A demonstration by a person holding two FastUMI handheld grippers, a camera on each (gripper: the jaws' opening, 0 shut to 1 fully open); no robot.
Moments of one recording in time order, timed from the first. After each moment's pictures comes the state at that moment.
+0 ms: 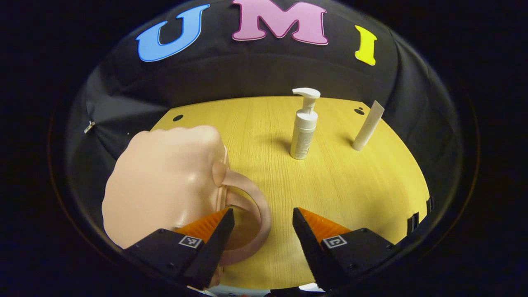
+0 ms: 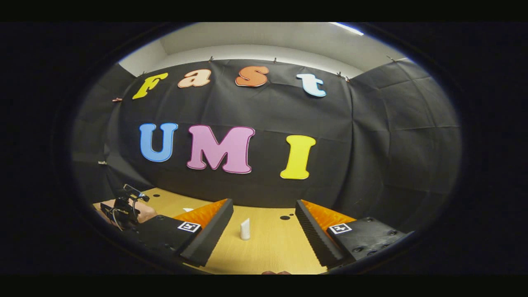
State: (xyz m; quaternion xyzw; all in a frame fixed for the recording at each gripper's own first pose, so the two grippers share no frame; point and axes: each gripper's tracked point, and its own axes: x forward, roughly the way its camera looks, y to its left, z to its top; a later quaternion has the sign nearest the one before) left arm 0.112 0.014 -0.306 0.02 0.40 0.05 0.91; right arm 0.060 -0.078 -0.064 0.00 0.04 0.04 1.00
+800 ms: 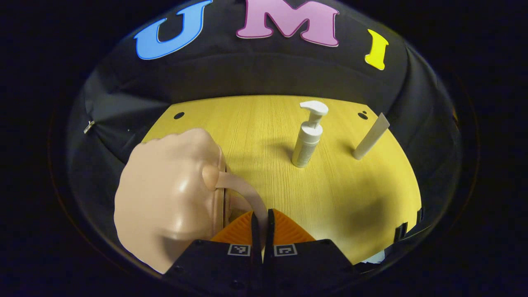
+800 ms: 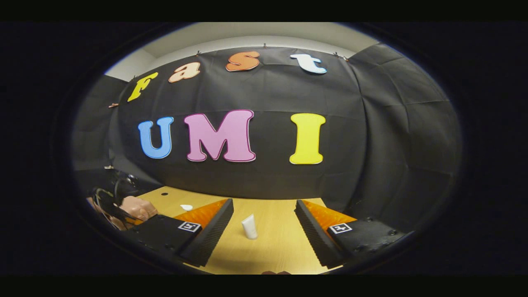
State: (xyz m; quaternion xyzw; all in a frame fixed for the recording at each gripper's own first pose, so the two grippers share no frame) left arm 0.129 0.017 -0.241 -0.01 0.41 0.05 0.91; right arm 0.123 -0.084 -0.122 0.04 0.09 0.09 0.99
